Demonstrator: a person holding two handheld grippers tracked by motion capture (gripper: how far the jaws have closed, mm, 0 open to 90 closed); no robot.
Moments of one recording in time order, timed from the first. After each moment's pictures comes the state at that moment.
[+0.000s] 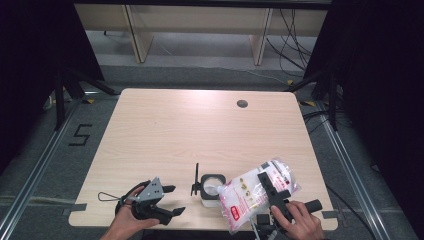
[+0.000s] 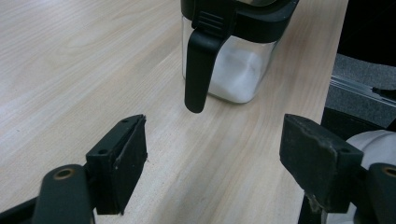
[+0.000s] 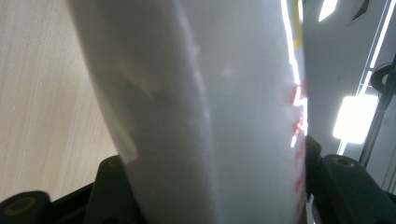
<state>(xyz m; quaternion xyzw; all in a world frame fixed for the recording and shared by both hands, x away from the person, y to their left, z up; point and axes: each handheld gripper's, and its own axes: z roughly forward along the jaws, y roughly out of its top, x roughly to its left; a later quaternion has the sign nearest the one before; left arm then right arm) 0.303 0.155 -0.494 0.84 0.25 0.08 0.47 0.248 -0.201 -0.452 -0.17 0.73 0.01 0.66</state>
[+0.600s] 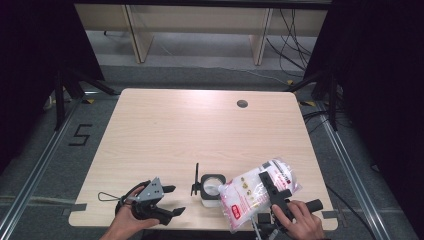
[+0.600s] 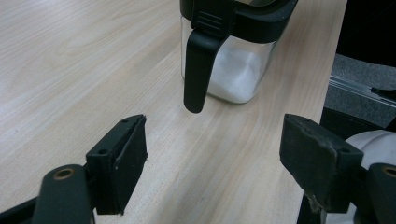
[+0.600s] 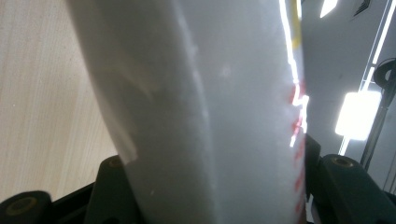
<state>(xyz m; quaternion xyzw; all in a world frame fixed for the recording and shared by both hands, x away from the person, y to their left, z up) 0.303 0.155 -0.494 0.84 0.25 0.08 0.47 0.250 -0.202 -0.451 -0.17 0.73 0.01 0.66</state>
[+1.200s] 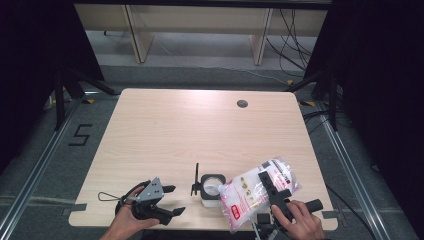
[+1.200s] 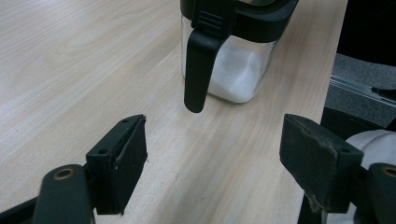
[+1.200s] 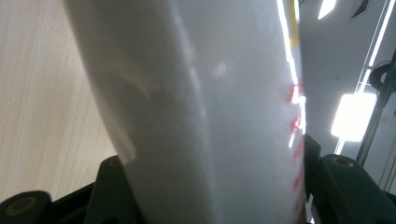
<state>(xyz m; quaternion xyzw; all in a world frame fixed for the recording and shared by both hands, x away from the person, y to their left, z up) 0.303 0.154 -0.495 0.84 0.25 0.08 0.47 0.247 -0.200 -0.450 -0.17 0.73 0.00 0.66</state>
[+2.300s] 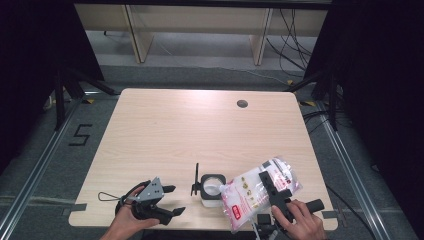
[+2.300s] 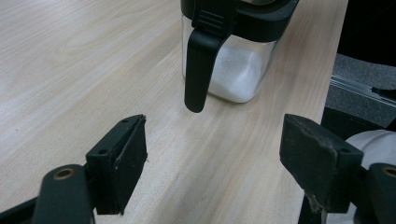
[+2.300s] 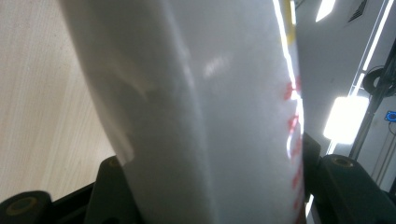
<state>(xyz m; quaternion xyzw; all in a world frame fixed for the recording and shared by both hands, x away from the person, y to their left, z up) 0.303 0.154 -0.495 0.84 0.25 0.08 0.47 0.245 -0.203 -0.452 -0.15 0.73 0.00 0.67</state>
